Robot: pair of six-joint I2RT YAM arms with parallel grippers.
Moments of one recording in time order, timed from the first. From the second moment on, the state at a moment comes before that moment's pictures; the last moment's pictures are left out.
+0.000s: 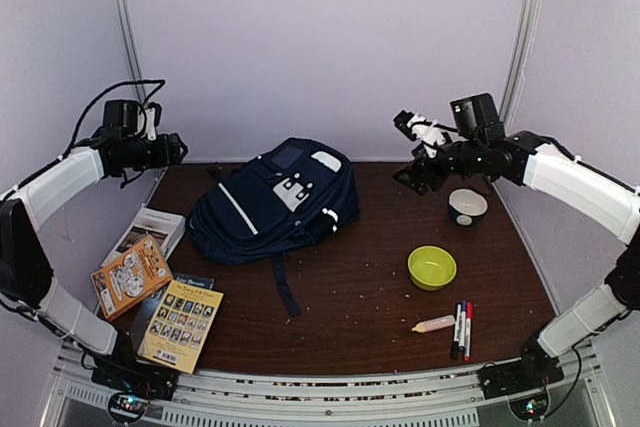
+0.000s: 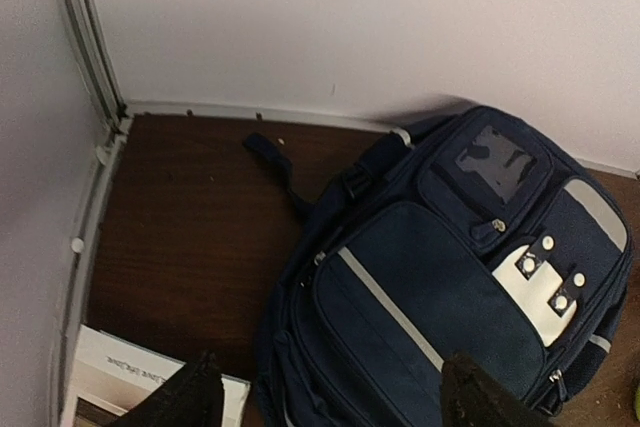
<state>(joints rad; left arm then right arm) -0.07 1.45 1.25 -0.34 0.12 -0.17 0.51 1.44 1.32 -0.45 -0.17 -0.37</state>
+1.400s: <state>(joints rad) -0.10 1.83 1.27 -0.58 0.12 -0.45 0.72 1.65 1.40 -0.57 -0.30 -0.33</state>
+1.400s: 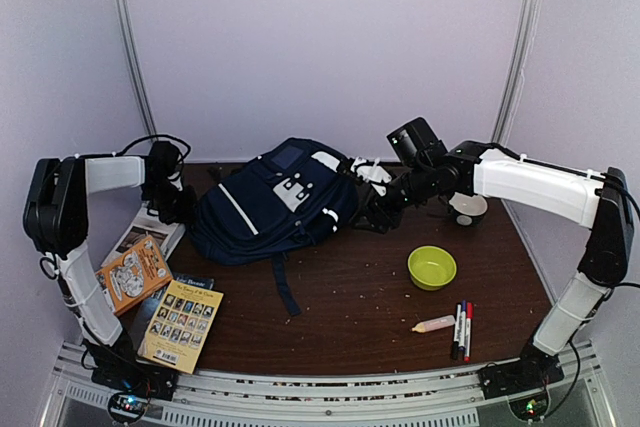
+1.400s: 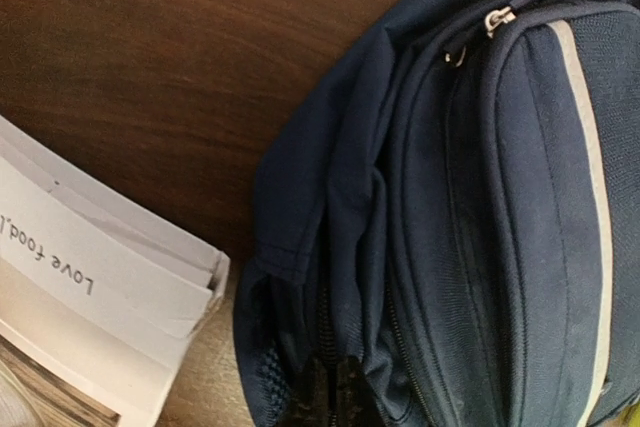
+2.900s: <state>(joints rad) -0.67 1.27 1.08 -0.60 -0.11 -0.41 0.87 1.95 1.68 -0.68 -0.25 -0.42</state>
